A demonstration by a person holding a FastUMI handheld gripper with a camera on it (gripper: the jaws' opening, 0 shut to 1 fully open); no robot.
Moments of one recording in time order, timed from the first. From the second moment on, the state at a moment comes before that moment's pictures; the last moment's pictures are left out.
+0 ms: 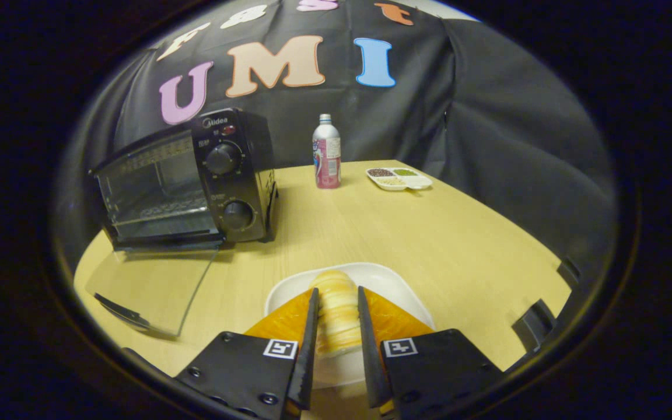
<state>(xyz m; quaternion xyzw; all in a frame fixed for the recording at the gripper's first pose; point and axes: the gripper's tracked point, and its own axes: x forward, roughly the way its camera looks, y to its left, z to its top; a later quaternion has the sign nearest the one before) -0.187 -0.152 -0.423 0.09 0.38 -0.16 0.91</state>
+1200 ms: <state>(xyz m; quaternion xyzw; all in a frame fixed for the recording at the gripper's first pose) -0.035 0.057 -0.363 0.39 0.28 -0.05 0.87</state>
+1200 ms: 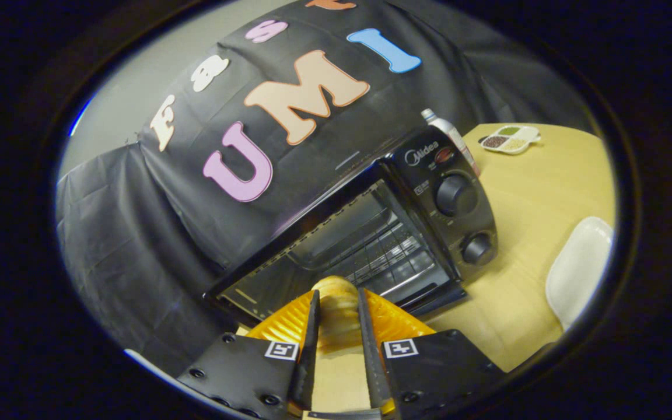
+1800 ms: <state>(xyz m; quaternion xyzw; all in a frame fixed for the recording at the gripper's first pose) 0.027 0.046 -0.382 0.41 0.22 -0.12 0.88</state>
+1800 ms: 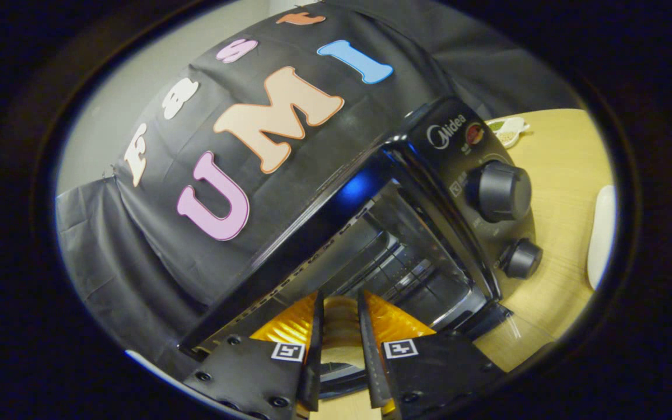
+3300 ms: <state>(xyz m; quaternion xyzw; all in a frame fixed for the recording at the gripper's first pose) -0.141 0.070 -0.318 0.17 0.25 0.00 0.95</state>
